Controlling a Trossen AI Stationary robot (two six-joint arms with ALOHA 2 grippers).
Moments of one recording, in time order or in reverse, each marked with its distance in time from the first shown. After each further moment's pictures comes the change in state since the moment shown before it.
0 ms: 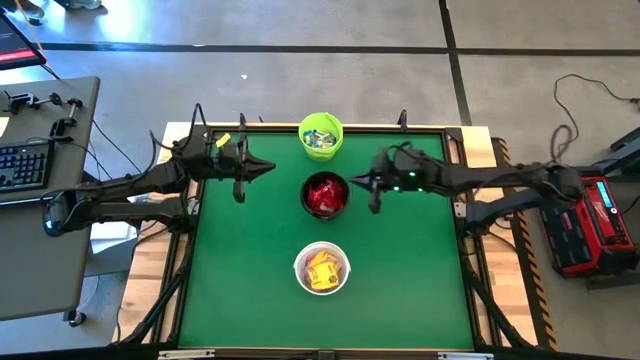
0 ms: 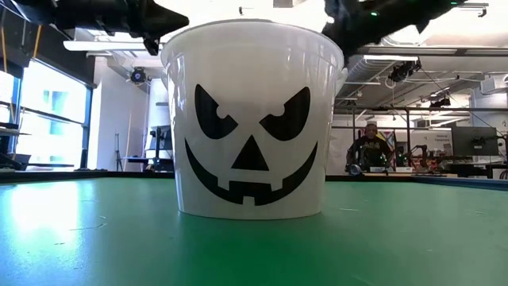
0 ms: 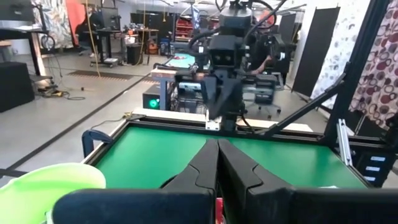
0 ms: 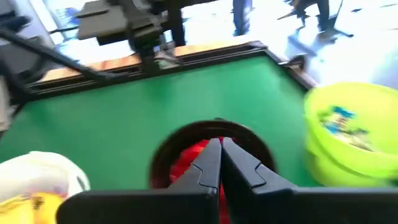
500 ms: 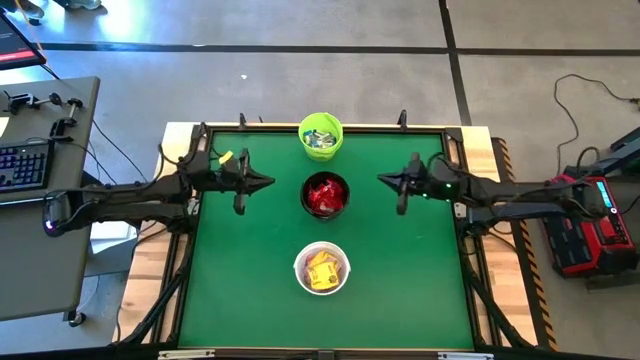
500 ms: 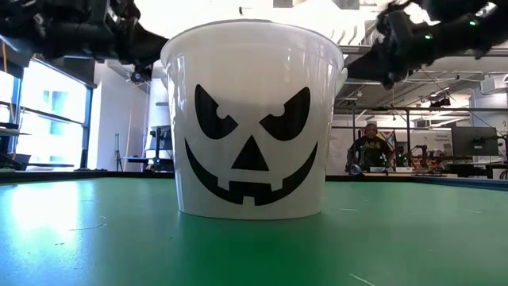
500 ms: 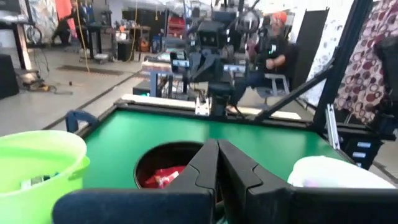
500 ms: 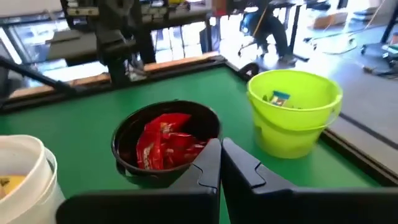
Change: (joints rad) left arm -0.034 -0.025 -0.231 0.207 0.001 -0.028; right arm -0.032 -0.393 -0.386 0.122 0.111 0.002
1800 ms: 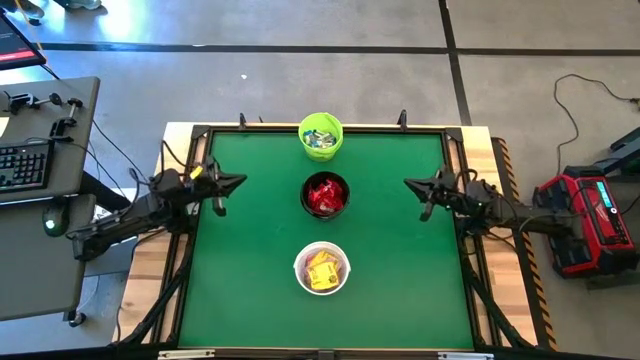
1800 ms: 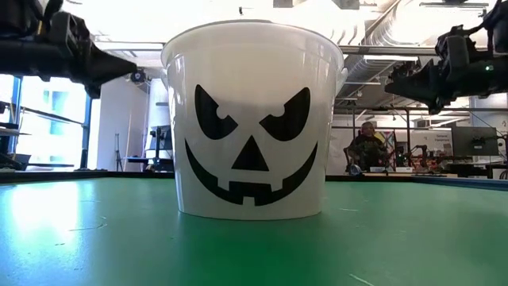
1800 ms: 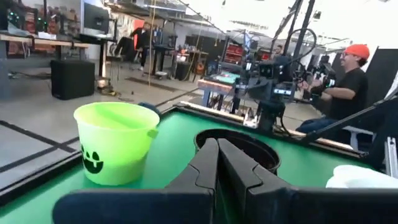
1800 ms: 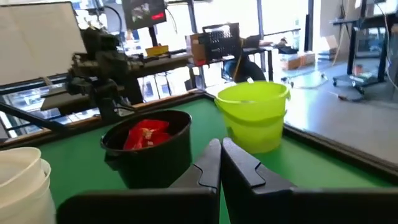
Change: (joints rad) left arm 0.041 -0.764 -0.235 -0.447 -0.237 -0.099; right arm 0.023 -0.758 -0.386 -0.148 0.128 0.049
